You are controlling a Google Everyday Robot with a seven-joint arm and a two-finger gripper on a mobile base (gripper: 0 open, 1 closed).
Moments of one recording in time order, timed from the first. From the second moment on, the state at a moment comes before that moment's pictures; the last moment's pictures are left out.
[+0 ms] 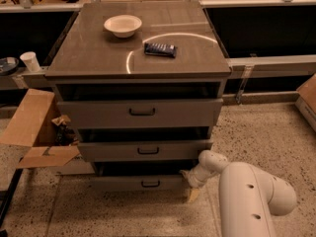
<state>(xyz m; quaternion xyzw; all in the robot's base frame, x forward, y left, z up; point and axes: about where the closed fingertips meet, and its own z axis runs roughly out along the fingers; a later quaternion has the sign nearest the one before) 0.593 -0.154 0.156 -0.76 0.61 0.18 0.13</state>
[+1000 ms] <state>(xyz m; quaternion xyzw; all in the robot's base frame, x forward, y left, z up) 0.571 -0.161 0.174 -0.76 0.62 0.16 0.13</state>
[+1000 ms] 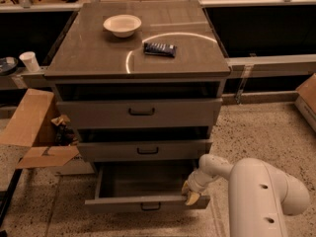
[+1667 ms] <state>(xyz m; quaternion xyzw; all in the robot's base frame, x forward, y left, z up) 0.571 -0.161 0.174 -0.76 0.62 0.16 0.13</state>
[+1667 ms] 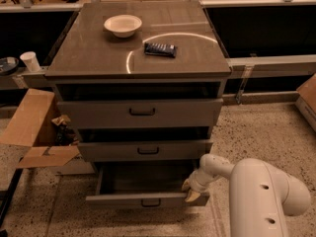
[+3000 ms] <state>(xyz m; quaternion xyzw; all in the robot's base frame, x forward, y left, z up) 0.541 -0.160 0.142 -0.76 0.62 0.19 0.10</state>
